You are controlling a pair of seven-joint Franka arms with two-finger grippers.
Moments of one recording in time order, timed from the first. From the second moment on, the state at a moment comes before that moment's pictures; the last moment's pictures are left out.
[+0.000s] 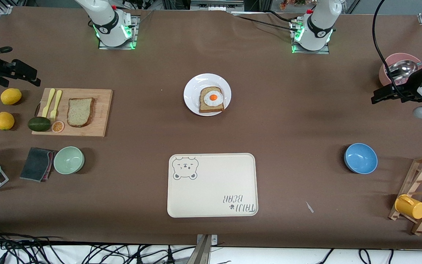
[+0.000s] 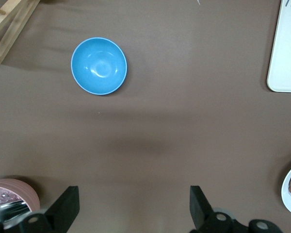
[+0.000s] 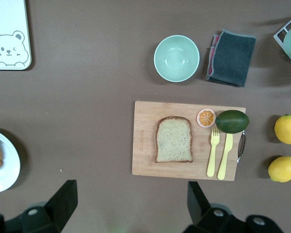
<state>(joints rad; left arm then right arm) 0.01 0.08 0.04 -1.62 -0.04 1.56 -0.03 -0.01 -0.02 -0.02 -1.63 0.02 1.56 -0.05</state>
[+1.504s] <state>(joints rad) 0.01 0.08 0.04 -1.62 -0.04 1.56 -0.03 -0.01 -0.01 -0.03 -1.63 0.02 1.56 -0.05</state>
